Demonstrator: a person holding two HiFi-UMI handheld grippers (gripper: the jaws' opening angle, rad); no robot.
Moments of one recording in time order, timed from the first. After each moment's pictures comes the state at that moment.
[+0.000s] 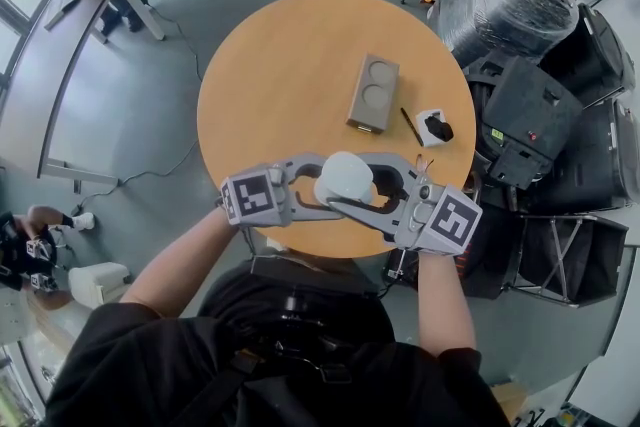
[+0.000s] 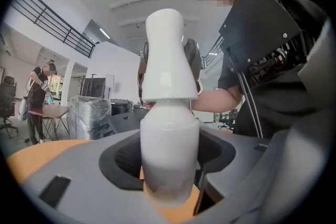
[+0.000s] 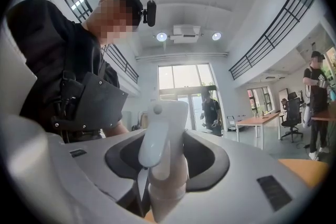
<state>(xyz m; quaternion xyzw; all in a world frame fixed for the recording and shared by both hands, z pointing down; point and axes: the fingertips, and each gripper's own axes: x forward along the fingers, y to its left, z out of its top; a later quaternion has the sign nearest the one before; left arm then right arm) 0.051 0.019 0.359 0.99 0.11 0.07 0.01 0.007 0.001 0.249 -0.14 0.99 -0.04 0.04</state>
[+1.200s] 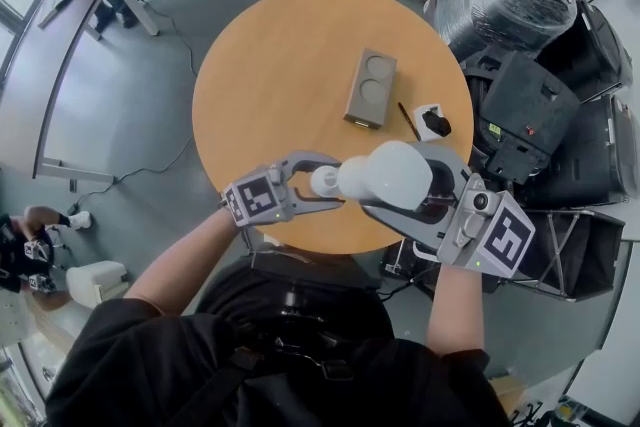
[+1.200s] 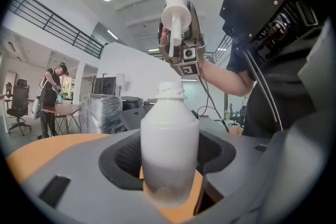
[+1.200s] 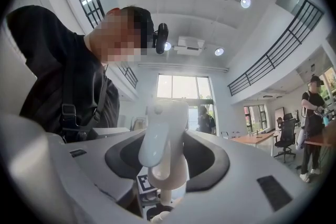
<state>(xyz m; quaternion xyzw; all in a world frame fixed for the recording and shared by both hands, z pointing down) 0.037 -0.006 0.406 0.99 0.06 0.08 0.02 0.018 0.000 0.159 -0.18 0.98 0.03 0.08</state>
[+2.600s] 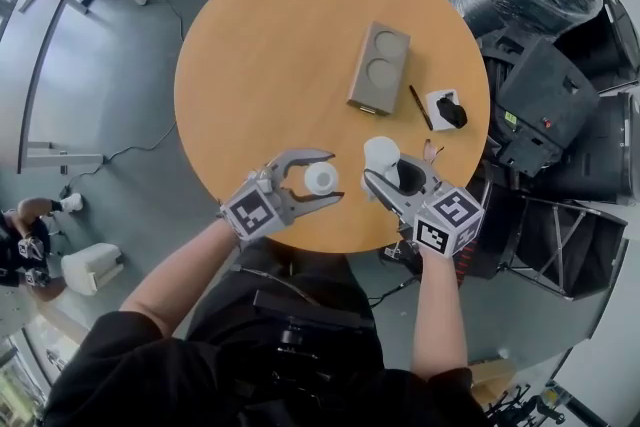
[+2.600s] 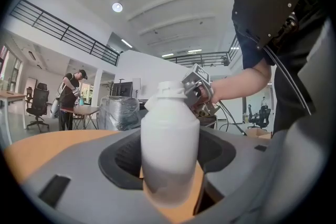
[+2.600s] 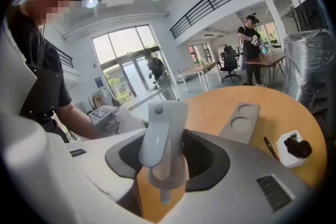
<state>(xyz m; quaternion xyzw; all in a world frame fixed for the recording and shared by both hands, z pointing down) 0.047 -0.072 0.499 1.00 -0.04 0.05 0.02 0.101 -0.102 0.487 -0.37 0.87 -0.28 -0.14</state>
